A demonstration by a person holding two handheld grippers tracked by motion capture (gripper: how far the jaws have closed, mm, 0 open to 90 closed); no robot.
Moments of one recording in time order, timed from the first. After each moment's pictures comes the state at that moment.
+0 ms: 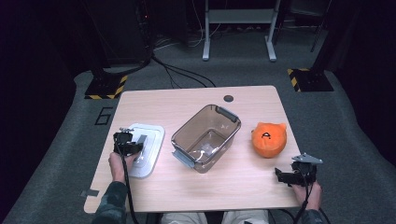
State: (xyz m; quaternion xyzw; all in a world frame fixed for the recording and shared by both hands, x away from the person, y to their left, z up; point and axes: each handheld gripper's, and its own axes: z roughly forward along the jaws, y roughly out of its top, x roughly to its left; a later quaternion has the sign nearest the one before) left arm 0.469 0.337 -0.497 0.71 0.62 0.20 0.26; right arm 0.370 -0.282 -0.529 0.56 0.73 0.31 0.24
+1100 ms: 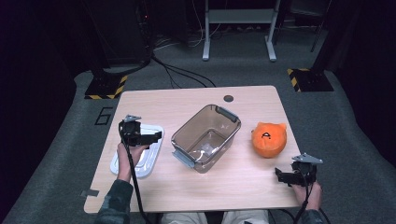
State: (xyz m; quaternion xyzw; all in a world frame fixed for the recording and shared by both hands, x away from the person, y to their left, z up) left arm 0.450 0.282 -0.412 0.72 0.54 0.18 0.40; right arm 0.370 -0.282 -0.529 0.56 0.73 0.31 0.24
